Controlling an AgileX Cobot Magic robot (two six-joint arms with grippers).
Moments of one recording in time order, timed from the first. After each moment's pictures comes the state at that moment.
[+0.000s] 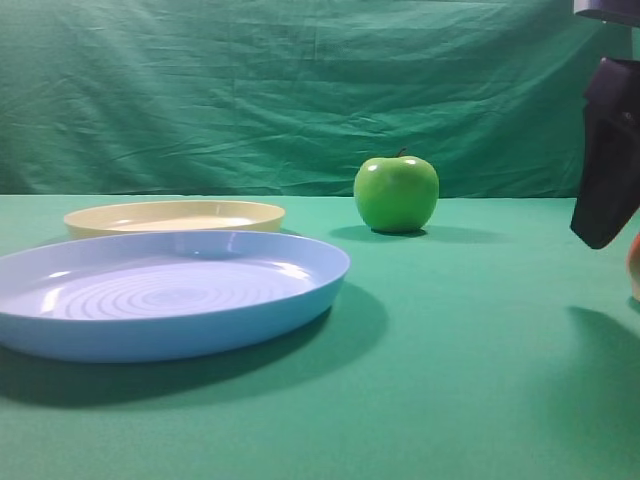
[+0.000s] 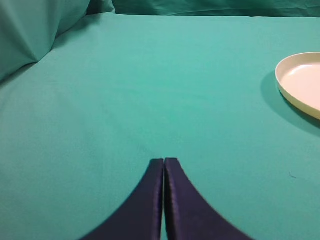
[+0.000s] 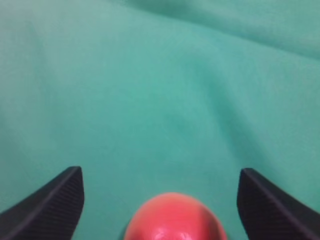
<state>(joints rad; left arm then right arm) 0.06 -0.02 0.01 0.32 0.38 -0.33 0.37 1.37 -0.68 0.32 0.42 -0.38</state>
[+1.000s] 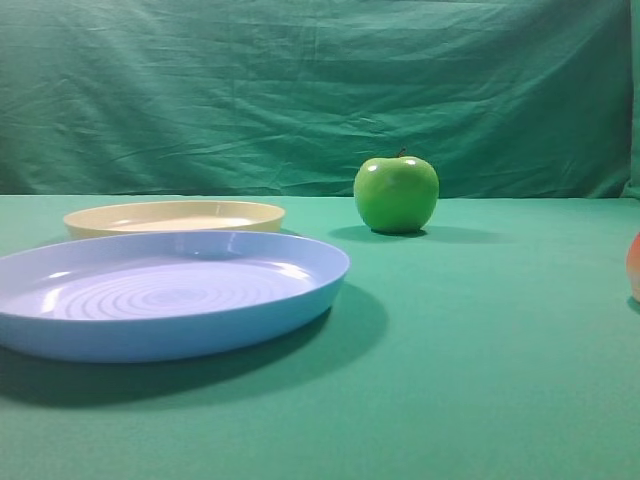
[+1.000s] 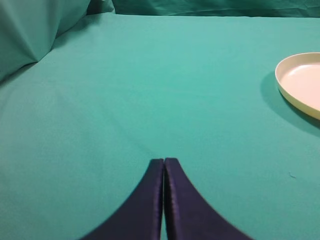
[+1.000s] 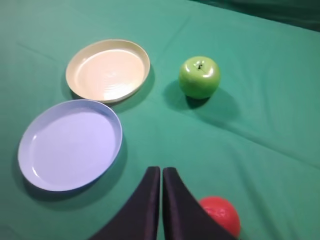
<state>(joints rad) 0.06 -0.02 0.01 0.32 0.38 -0.33 0.37 0.67 -0.83 0.35 0.89 -0.37</state>
